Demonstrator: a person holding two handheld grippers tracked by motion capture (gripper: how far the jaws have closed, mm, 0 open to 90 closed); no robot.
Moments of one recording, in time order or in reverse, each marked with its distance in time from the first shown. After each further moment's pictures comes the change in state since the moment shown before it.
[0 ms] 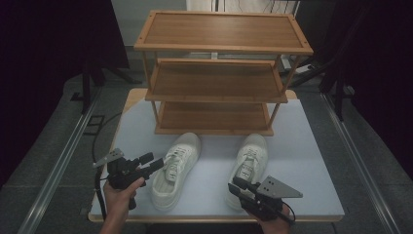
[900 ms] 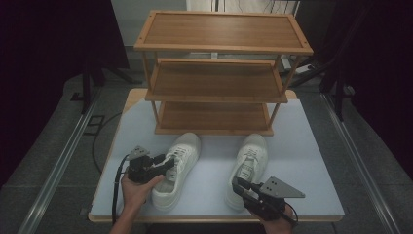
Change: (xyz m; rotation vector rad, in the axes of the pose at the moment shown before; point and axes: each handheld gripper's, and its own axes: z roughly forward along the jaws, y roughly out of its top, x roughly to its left) left arm 0.014 -0.018 0.052 0.164 0.161 0.074; right arm -0.006 -0.006 -0.002 0.021 -0.040 0.012
